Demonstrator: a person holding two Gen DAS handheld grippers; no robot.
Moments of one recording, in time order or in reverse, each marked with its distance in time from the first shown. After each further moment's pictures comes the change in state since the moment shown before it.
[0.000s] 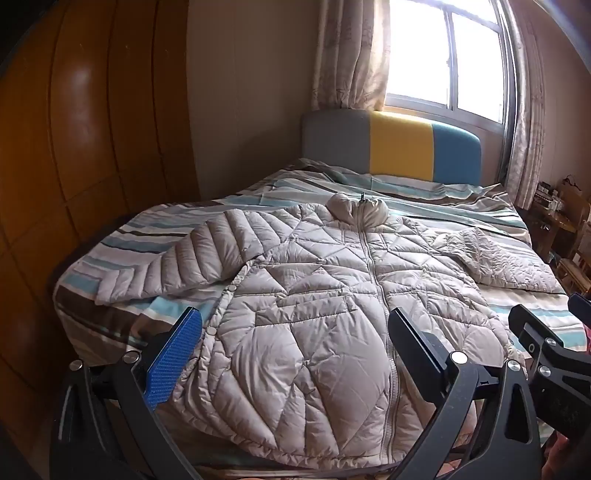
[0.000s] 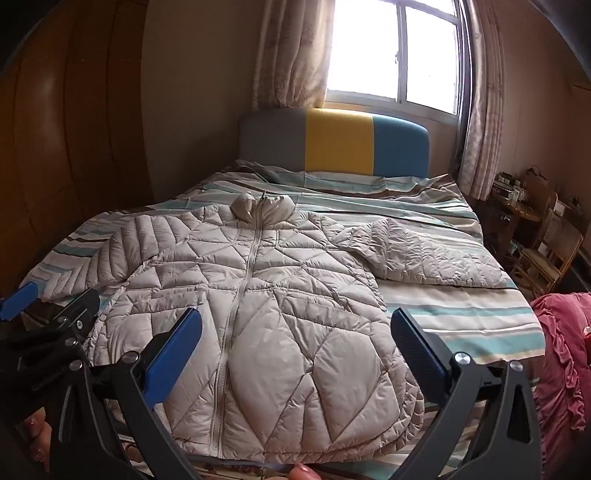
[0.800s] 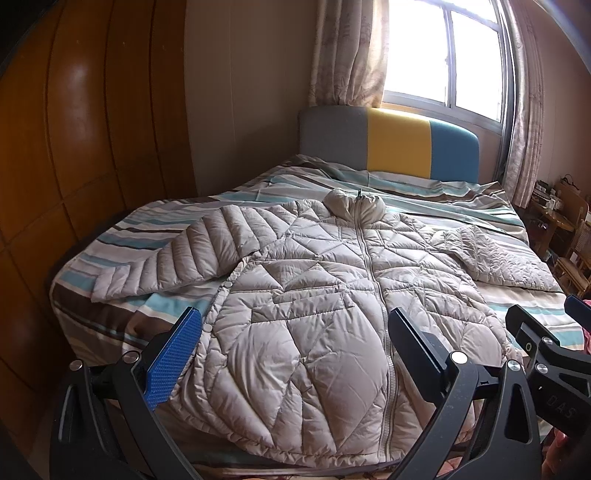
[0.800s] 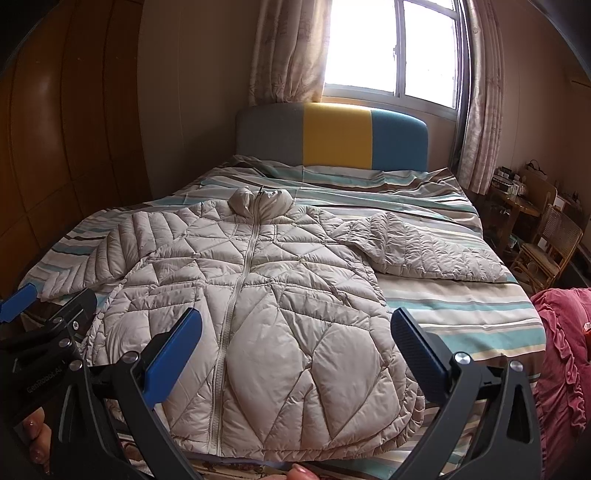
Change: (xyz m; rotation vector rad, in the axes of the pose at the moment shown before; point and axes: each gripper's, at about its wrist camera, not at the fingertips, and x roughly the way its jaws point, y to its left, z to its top) left arm 0.005 0.000 -0.002 0.001 0.017 -0.014; right arm 0.005 -0.004 -0.007 0.003 0.007 -0.002
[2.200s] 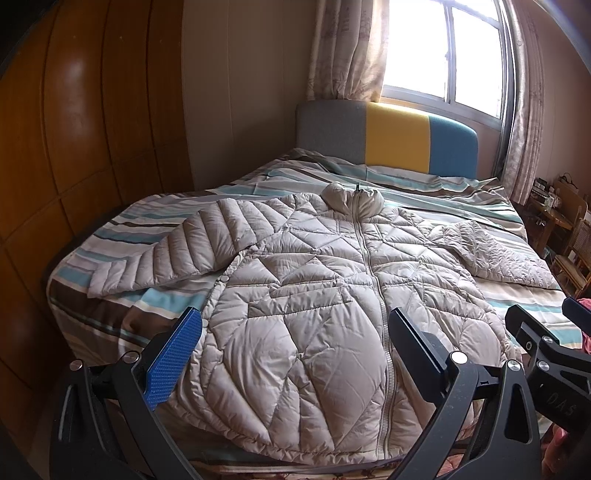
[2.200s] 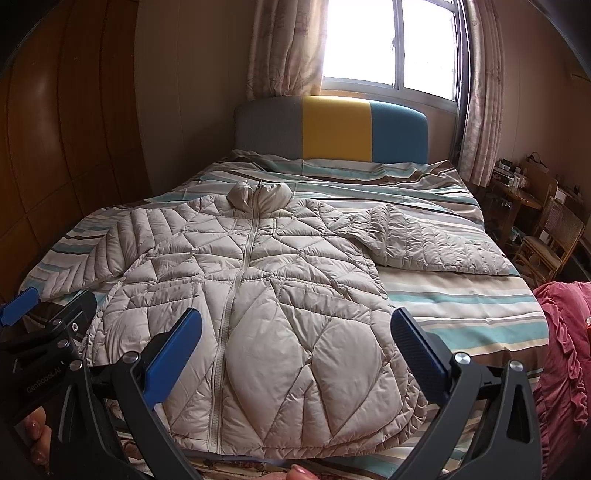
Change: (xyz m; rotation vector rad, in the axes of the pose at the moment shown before) left arm 0.007 0.002 -0.002 -0.003 0.023 -0.012; right arm 0.005 -0.003 -0.006 0.009 0.023 0.008
